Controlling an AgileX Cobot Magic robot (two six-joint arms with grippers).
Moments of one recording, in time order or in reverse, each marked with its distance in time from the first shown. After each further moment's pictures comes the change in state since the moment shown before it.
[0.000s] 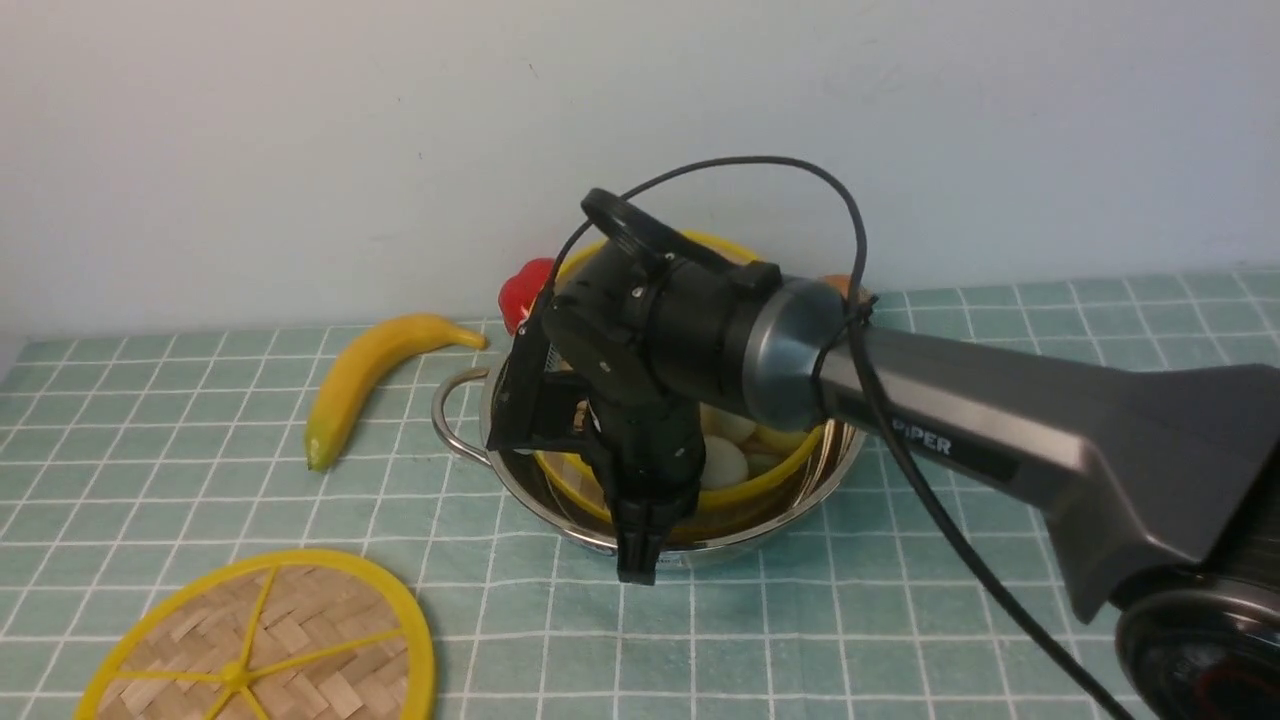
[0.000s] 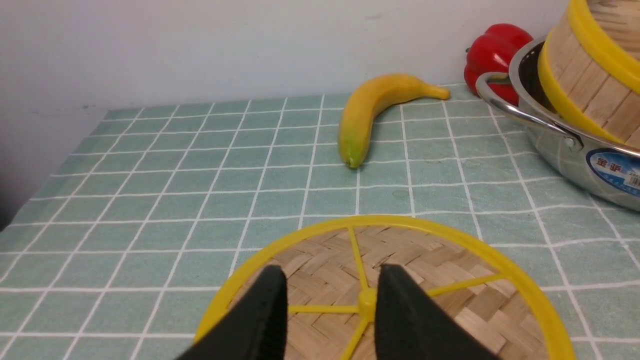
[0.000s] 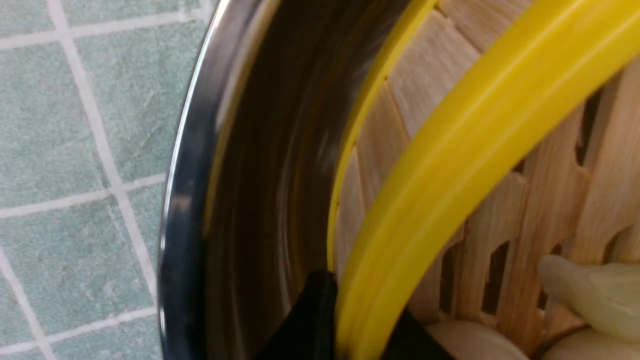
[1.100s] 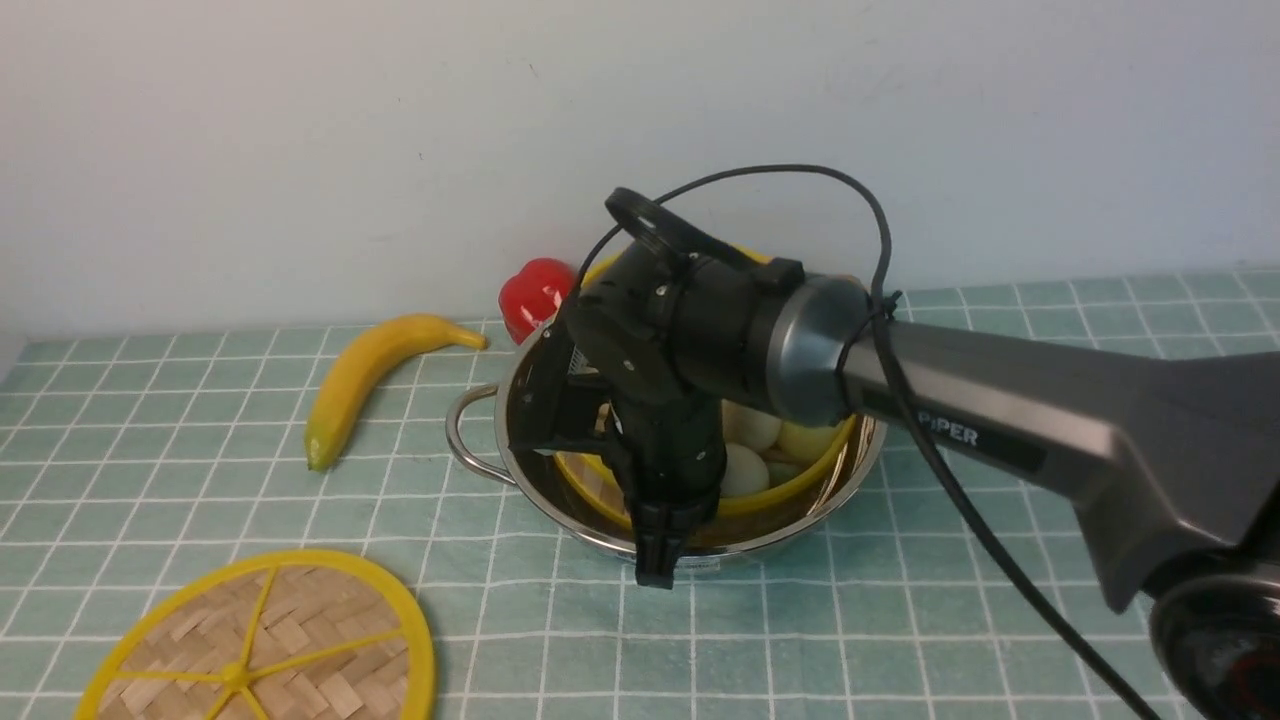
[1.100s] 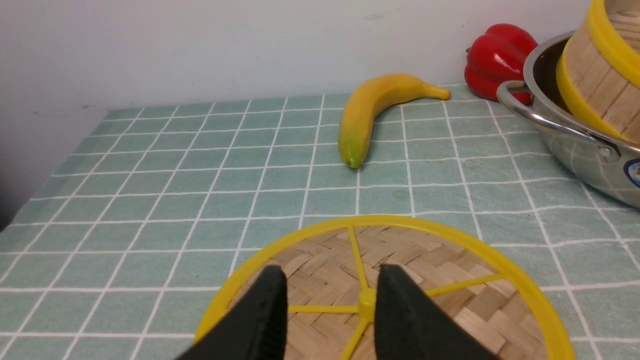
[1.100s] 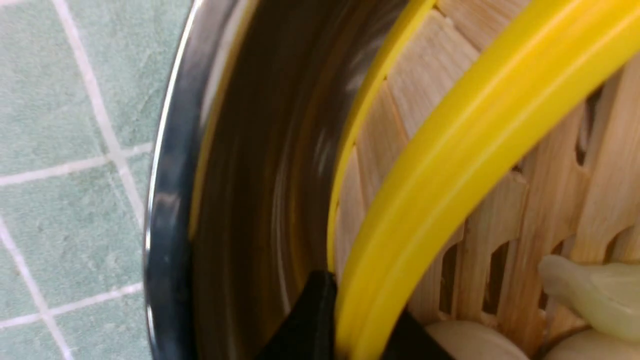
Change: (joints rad) right arm -0.018 -0.032 0.061 0.007 -0.012 0.012; left arm 0.000 0.000 0.000 0.000 0.000 0.000
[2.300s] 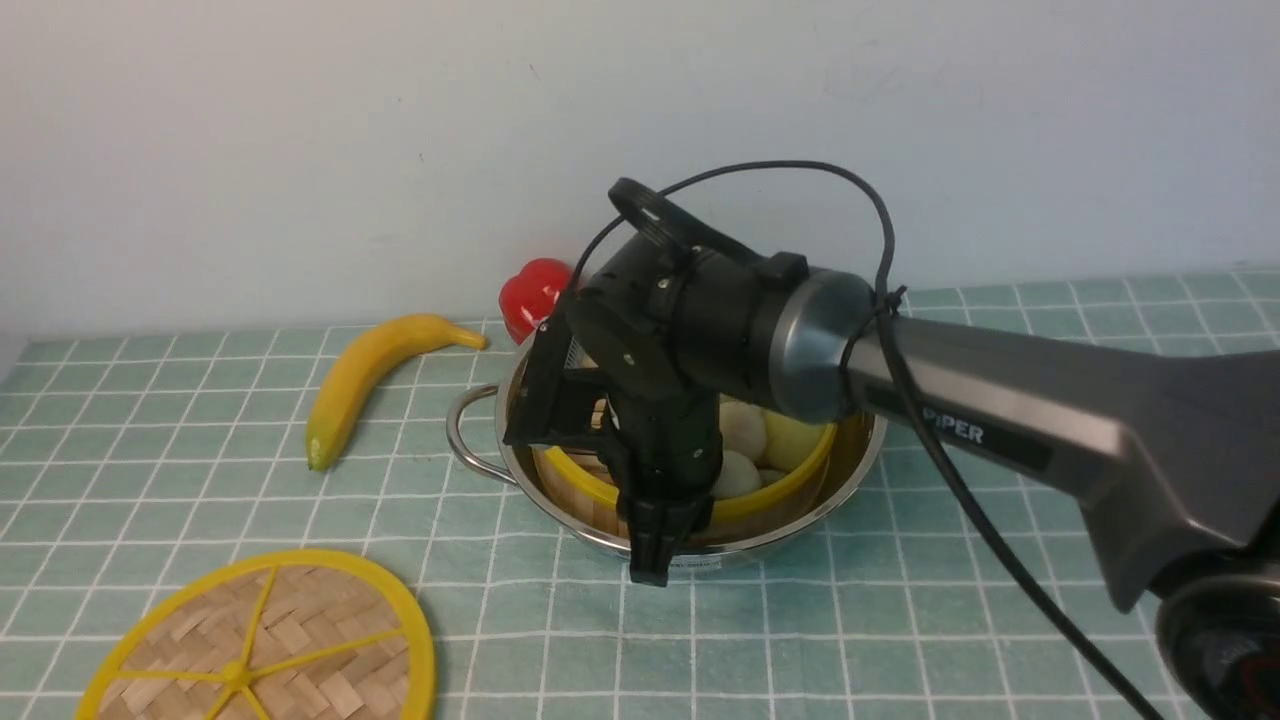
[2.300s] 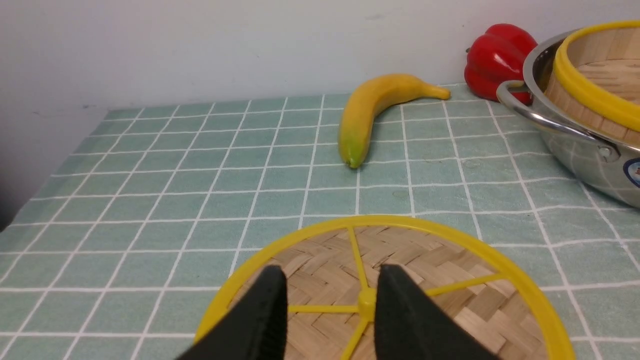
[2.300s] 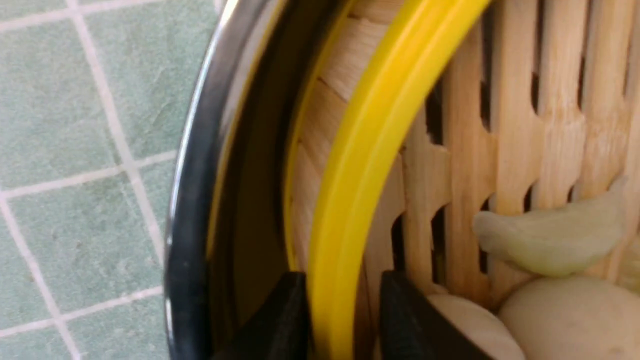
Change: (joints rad) right arm 0.000 -0.003 0.000 0.011 -0.006 0.000; left arm 0.000 0.000 0.000 0.000 0.000 0.000
